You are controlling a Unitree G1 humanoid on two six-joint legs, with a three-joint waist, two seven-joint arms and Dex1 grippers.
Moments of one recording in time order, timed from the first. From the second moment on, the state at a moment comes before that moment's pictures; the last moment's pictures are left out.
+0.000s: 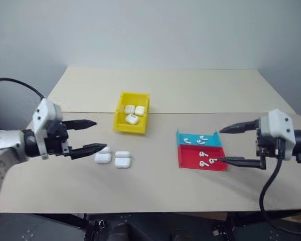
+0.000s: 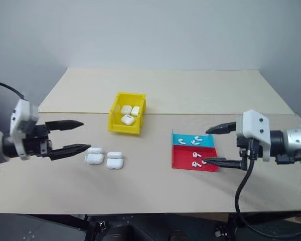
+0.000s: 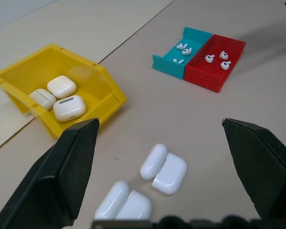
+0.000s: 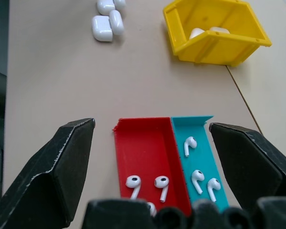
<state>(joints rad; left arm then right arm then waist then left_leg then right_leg) -0.23 1.05 0.42 -0.38 -0.77 0.75 -1.05 -0.33 -1.11 -0.21 -0.29 0.54 0.39 1.27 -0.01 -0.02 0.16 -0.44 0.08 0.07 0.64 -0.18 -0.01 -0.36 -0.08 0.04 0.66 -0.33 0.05</state>
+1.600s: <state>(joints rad) -0.56 1.09 0.18 -0.52 -0.73 1.51 -0.59 -0.37 -0.94 -0.13 -0.39 0.57 0.53 1.01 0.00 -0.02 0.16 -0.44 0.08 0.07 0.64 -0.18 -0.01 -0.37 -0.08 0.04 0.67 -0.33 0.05</state>
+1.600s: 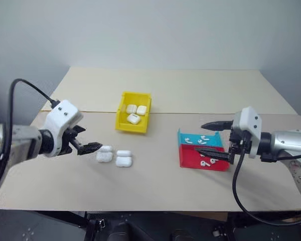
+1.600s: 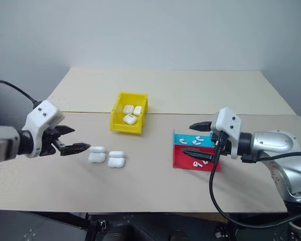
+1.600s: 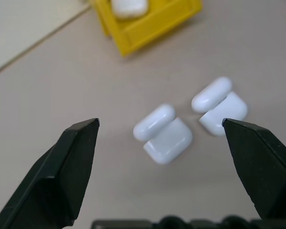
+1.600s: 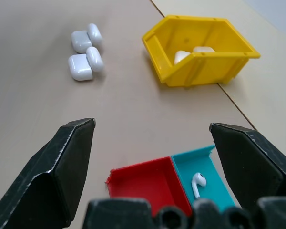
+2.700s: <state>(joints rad) -0.86 1.03 -0.34 0.11 -1.95 1.42 0.73 -0.34 -0.89 -0.13 -0.45 0.58 0.57 0.95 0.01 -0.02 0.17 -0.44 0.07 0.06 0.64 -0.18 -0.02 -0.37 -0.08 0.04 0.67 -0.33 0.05</state>
